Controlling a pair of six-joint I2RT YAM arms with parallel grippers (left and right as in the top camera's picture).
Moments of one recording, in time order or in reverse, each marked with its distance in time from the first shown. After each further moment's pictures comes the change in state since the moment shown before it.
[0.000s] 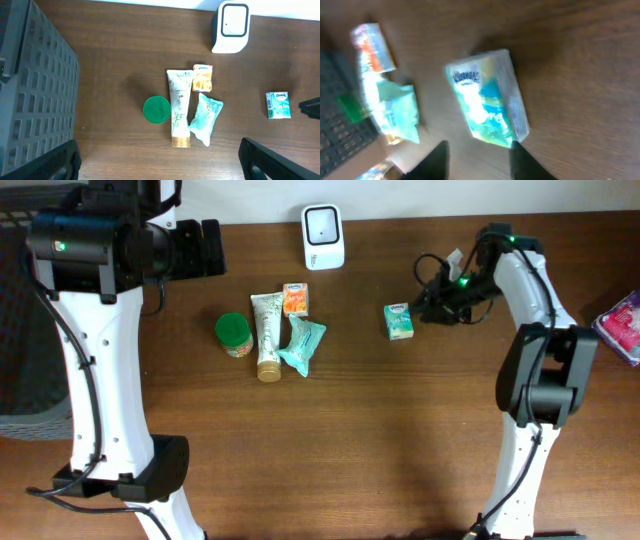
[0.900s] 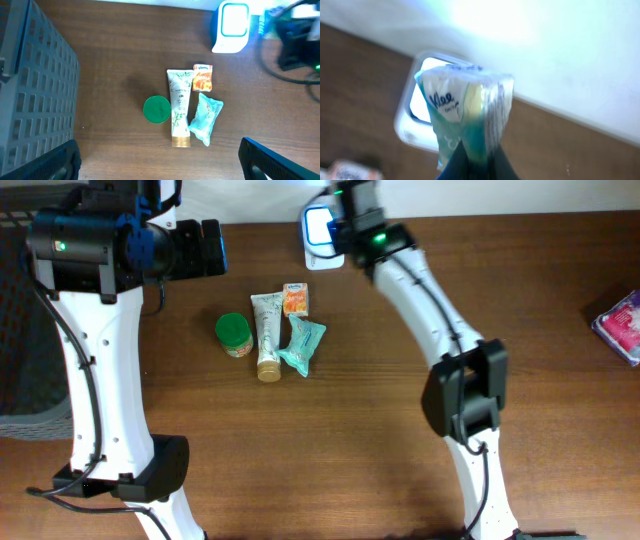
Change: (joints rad) left arm 0.000 0.000 0.000 0.000 0.000 0.000; right arm 0.485 0.013 0.272 0.648 0.895 -0.297
